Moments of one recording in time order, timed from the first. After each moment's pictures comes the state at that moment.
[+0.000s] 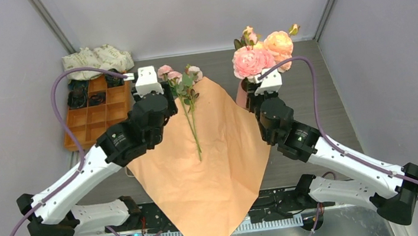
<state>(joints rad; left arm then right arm) -0.97 1.12 1.31 -0.54 -0.89 -0.41 0.90 0.93 0.89 0.01 0.88 0.02</state>
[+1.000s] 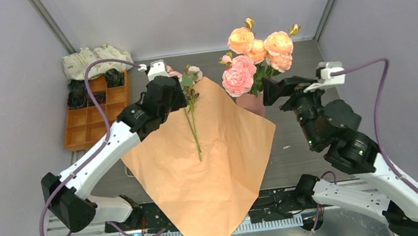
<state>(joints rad) -0.73 1.32 1.29 -0.51 -0.50 -0.58 0.90 0.70 1.09 -0.28 0.76 0.22</state>
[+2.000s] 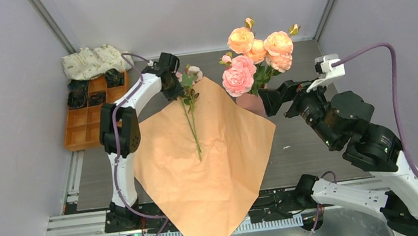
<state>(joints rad) -0.38 2.14 1.81 -0.73 -0.09 -0.71 0.90 0.76 1.35 -0.66 0.54 0.34</state>
